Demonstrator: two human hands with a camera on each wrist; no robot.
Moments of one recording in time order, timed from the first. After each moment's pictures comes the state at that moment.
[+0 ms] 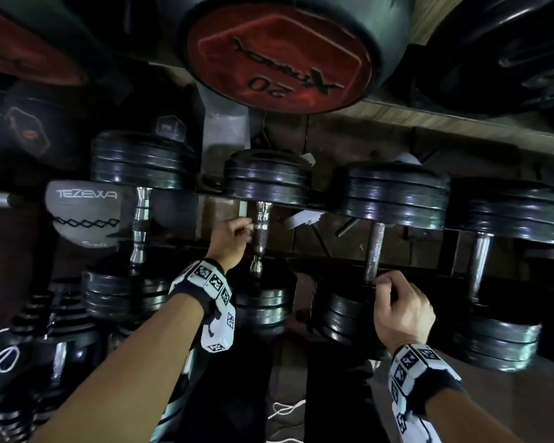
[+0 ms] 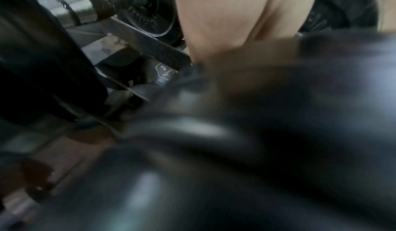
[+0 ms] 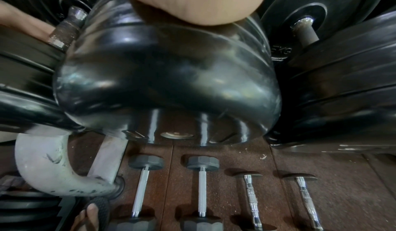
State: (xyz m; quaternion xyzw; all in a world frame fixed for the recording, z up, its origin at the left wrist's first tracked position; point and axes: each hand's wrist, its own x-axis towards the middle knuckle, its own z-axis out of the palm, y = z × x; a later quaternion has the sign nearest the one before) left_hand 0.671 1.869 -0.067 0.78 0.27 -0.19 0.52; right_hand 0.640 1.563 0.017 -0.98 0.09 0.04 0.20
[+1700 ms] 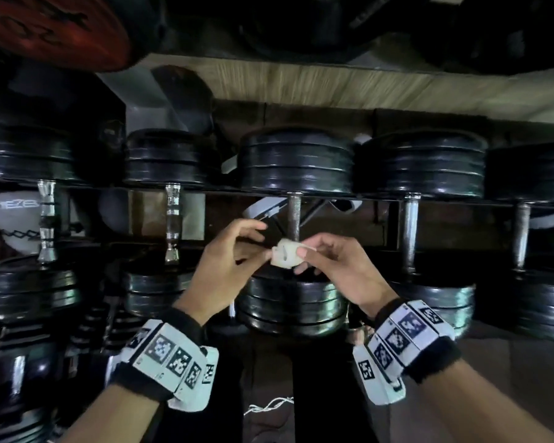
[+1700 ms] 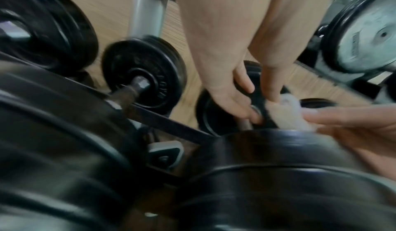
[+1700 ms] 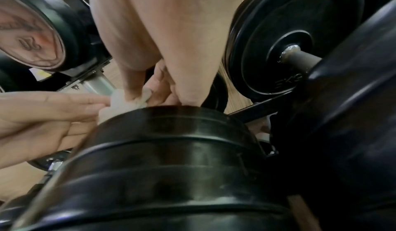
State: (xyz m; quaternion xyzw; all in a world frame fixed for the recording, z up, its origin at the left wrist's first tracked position) left_hand 0.642 1.699 0.040 0.78 0.12 -0.16 0.60; right_hand 0.689 1.484 0.036 -0.75 0.02 0.36 0.56
